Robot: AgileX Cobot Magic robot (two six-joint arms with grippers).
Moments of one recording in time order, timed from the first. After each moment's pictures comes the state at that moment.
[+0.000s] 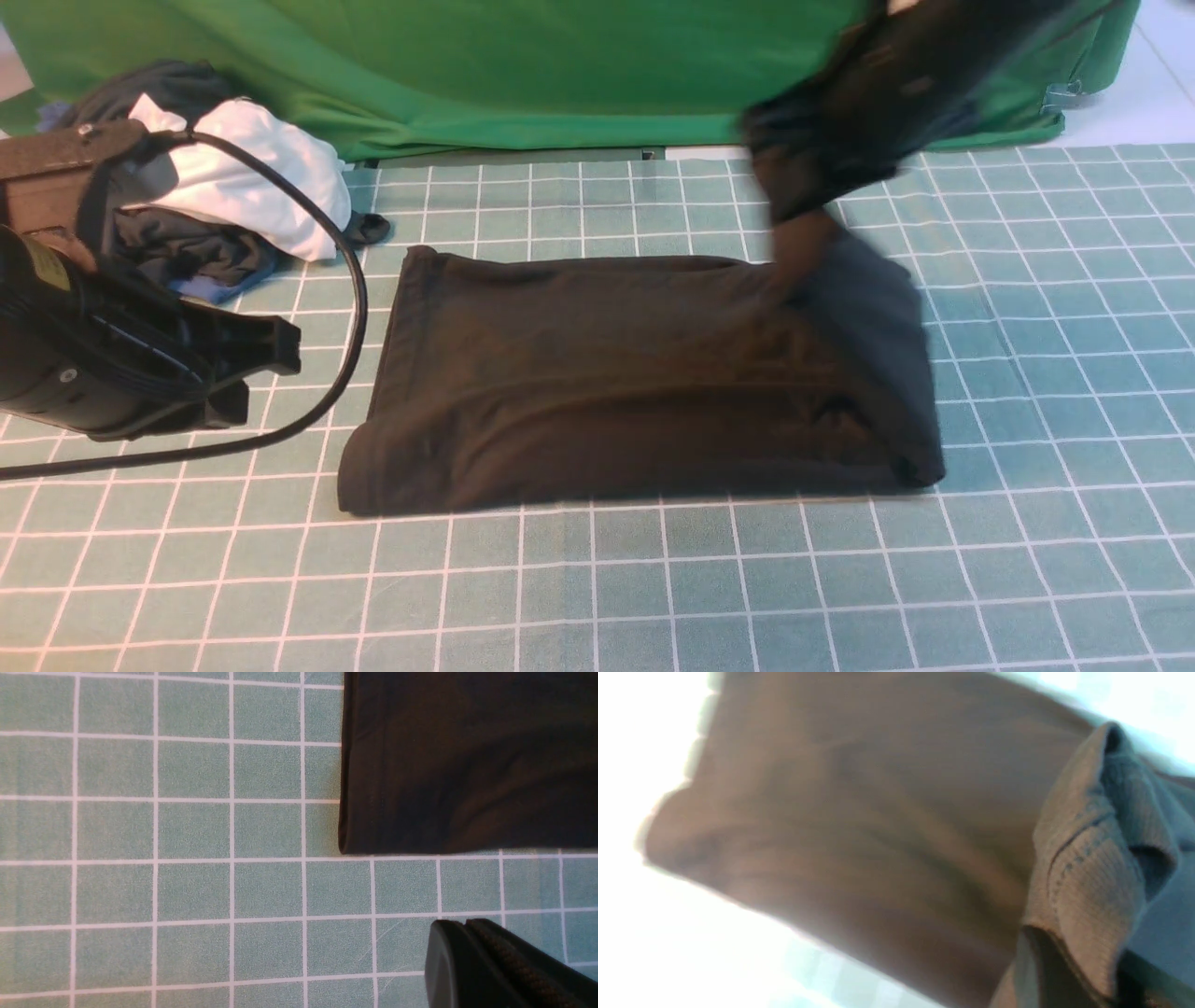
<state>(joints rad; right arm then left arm) 0.50 1.89 -1.78 0.32 1.04 0.02 -0.19 1.16 -0.96 -0.04 0.95 -0.26</state>
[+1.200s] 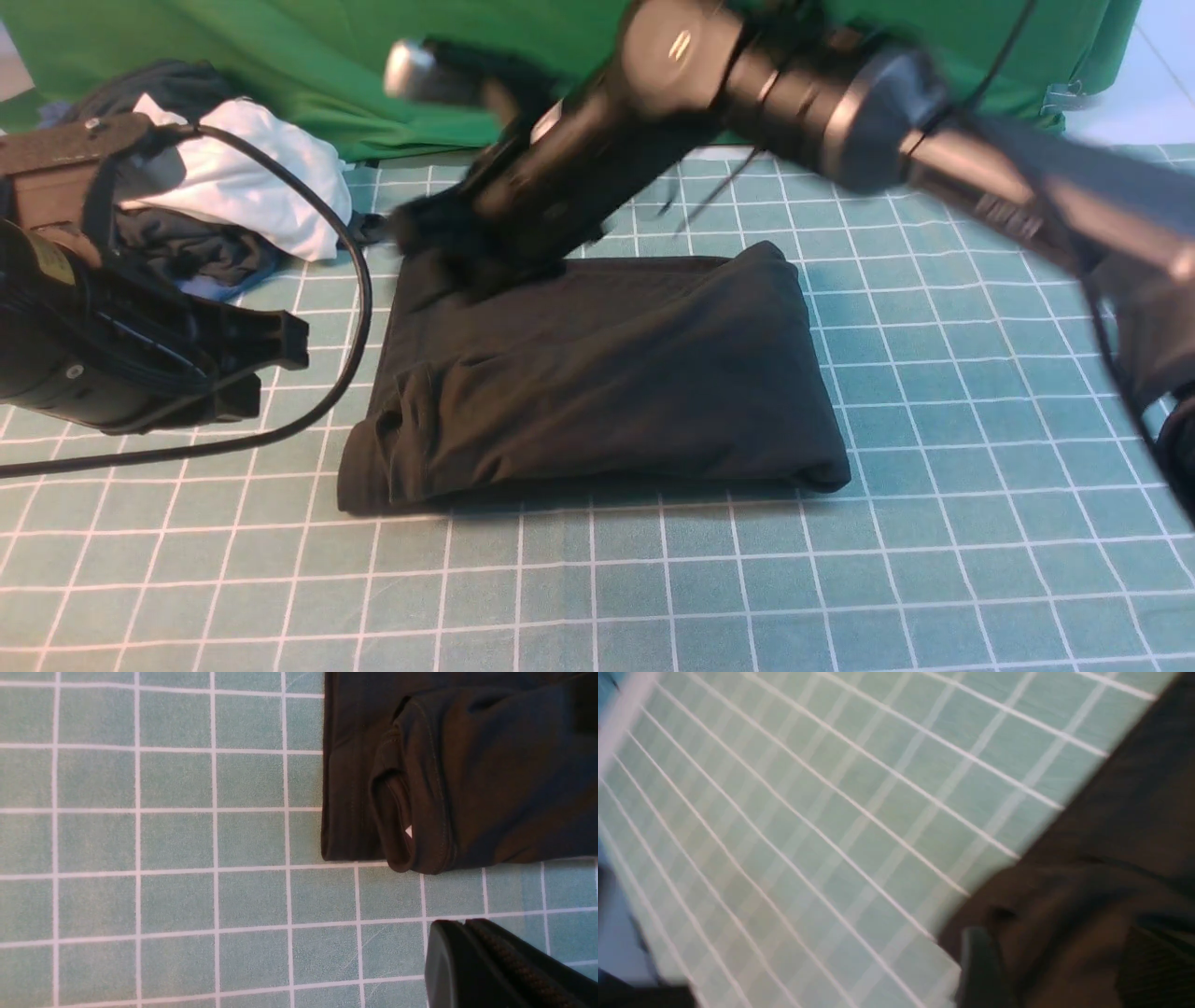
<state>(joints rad) 0.67 2.20 -2.10 0.57 1.00 -0.13 -0.19 1.16 -0.96 -0.08 0.93 -0.21</state>
